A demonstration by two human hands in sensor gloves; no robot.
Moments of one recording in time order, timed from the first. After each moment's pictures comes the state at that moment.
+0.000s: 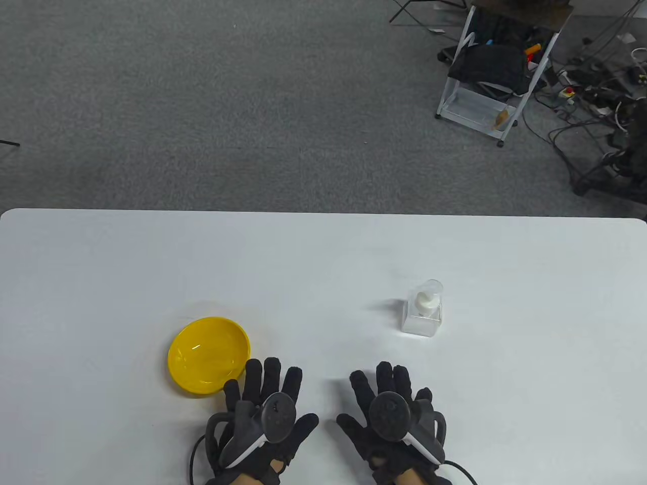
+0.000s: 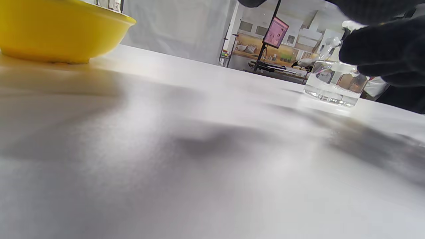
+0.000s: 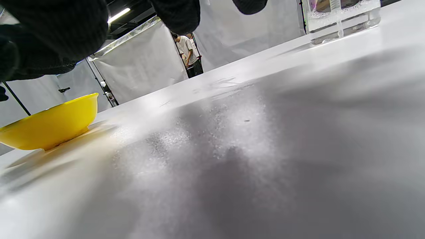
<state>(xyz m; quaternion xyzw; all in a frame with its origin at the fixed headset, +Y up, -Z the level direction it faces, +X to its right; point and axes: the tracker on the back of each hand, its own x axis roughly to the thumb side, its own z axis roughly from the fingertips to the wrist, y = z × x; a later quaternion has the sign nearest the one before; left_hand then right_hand) -0.109 -0.767 -0.196 -0.09 -0.04 0.10 0.99 0.129 -0.771 -0.211 0.10 0.08 0.98 0.17</state>
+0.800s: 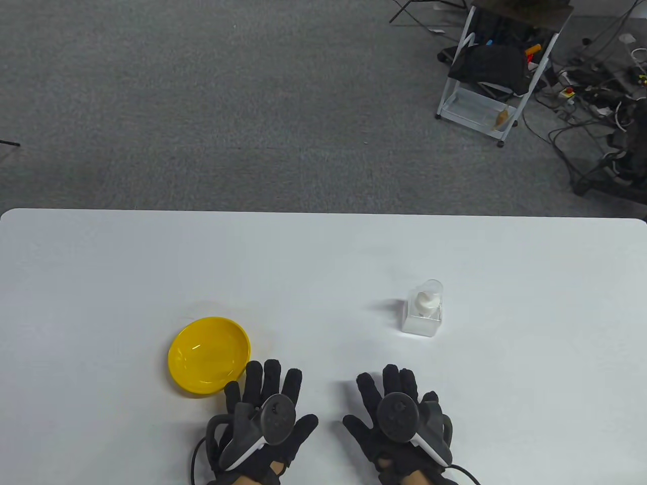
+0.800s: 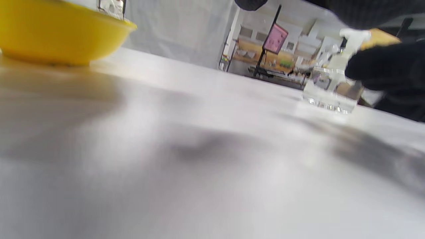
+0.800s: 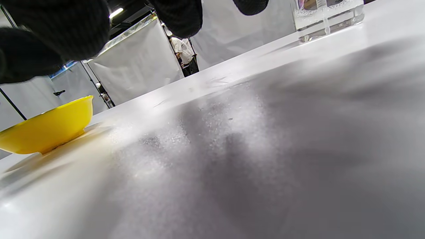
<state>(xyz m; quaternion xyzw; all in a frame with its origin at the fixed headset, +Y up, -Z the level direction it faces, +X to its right) -0.120 -0.756 -0.193 -0.06 -0.03 0.13 0.99 0.139 -0.774 -0.209 0.09 0.09 0.98 0.18</state>
